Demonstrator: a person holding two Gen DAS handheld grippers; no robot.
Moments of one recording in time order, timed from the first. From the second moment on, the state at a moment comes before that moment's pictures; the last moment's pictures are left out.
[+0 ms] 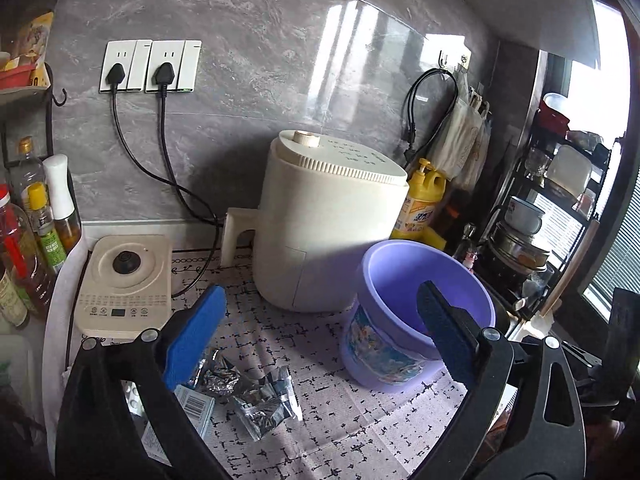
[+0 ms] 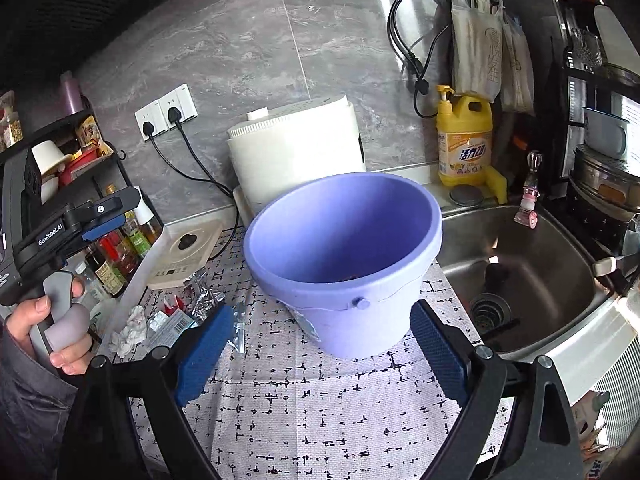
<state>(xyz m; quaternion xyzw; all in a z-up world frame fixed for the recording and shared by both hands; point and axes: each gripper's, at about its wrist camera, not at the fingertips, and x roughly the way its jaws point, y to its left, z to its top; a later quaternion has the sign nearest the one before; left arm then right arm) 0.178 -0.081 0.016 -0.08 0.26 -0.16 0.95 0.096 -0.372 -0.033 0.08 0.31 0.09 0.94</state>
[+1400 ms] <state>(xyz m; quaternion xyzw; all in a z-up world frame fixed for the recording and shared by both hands) 0.084 0.108 -0.125 -0.17 0.35 0.10 0.91 0.131 -0.219 -0.112 -0.01 0.40 0.25 0.88</state>
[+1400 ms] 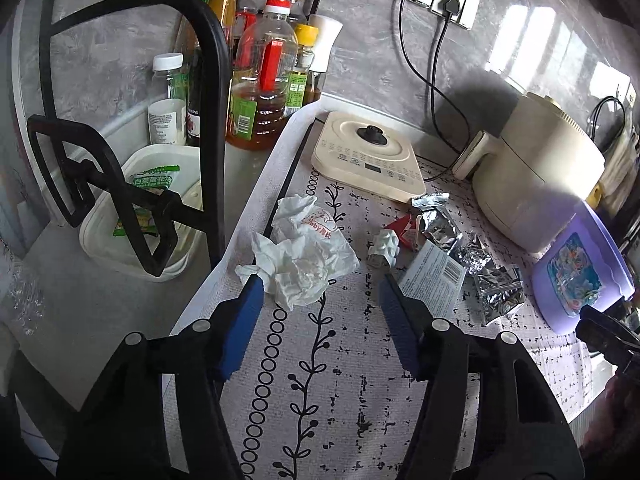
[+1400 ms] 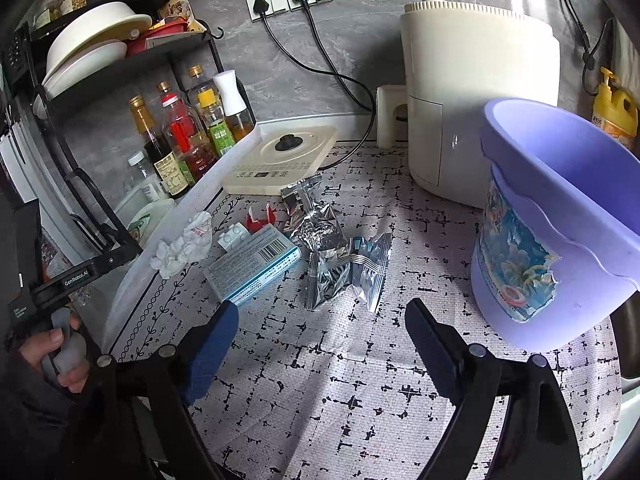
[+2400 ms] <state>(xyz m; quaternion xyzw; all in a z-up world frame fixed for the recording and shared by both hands) 0.108 0.113 -0.160 -0.15 0.42 0.13 0.89 0.207 -0.179 -0.169 -0.04 0.45 0.21 0.86</state>
